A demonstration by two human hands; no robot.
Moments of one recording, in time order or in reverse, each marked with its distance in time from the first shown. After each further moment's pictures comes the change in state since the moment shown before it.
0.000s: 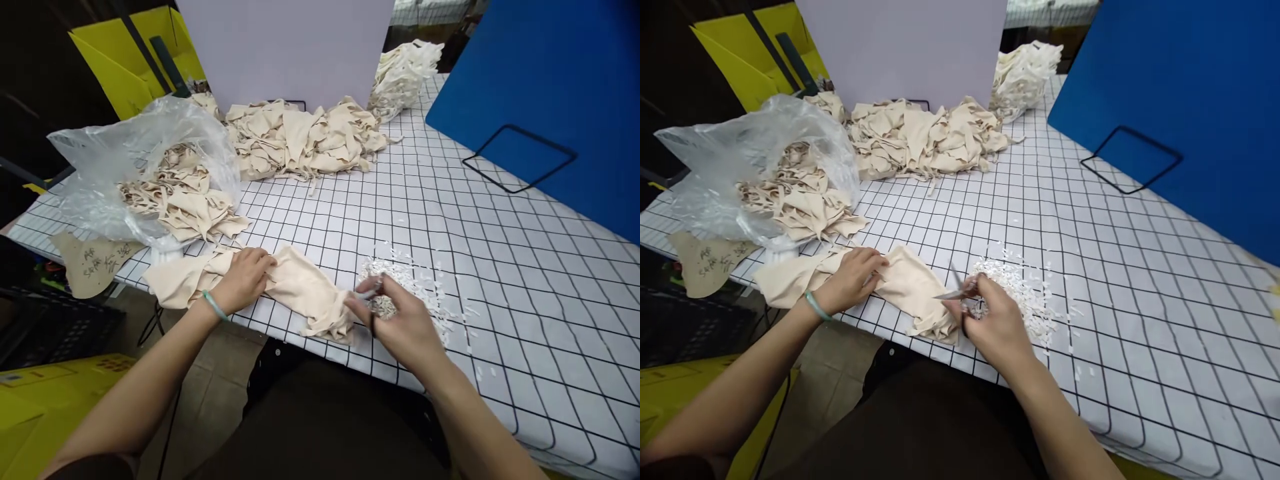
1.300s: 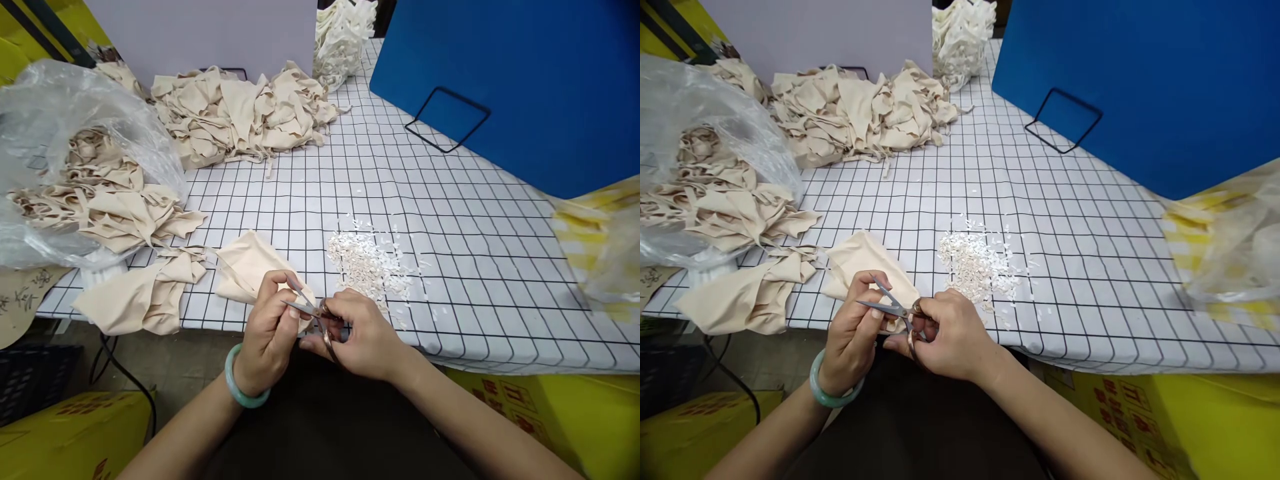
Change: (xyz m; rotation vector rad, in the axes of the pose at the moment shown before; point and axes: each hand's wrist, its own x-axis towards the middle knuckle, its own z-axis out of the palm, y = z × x) left_hand -0.008 0.132 0.011 -1.033 0.316 0.061; right_hand -0.032 -0.016 0.014 -0.088 -0.170 -0.210
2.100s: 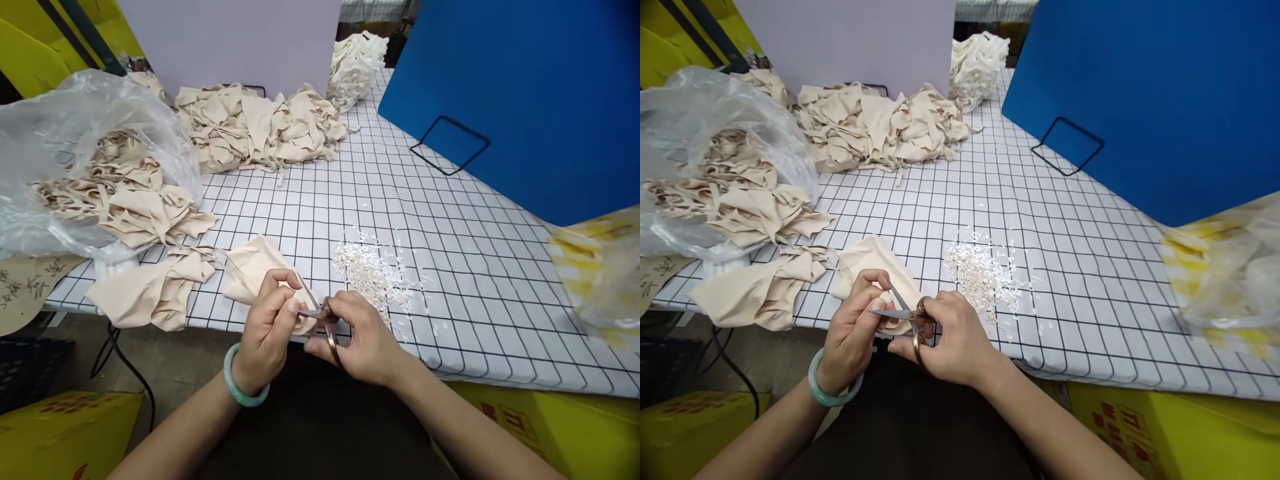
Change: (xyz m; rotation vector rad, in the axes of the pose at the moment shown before) left_hand 0.000 0.005 -0.008 -0.087 0.091 -0.094; right_hand 0.003 -0.006 -0.003 0.005 -0.025 0.025
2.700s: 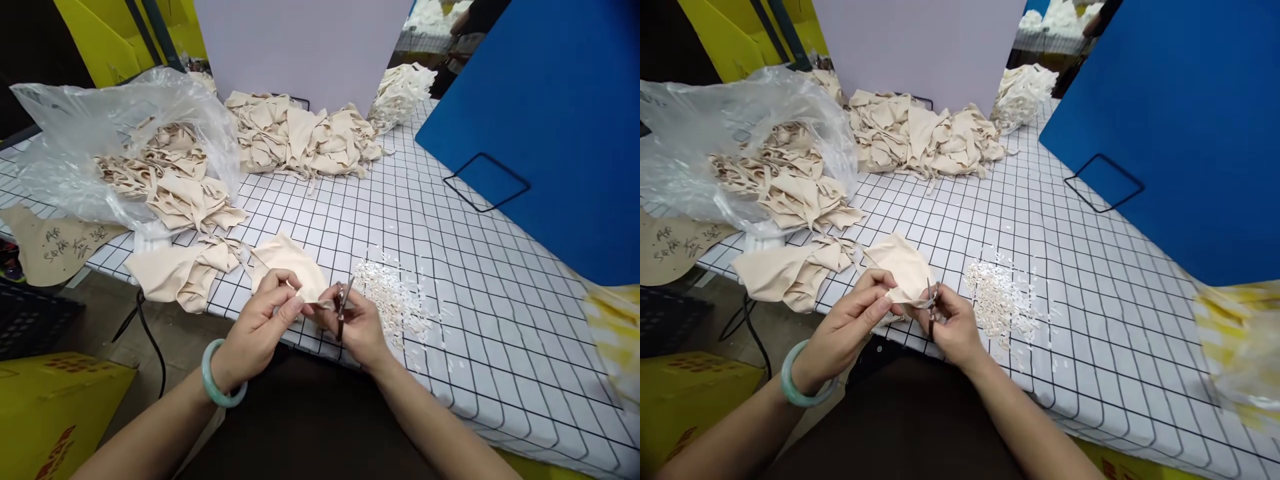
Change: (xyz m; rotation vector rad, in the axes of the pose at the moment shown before) left_hand -0.007 0.012 -0.039 -0.055 -0.018 -0.236; right_hand 0.032 0.007 0.036 0.703 0.057 0.110
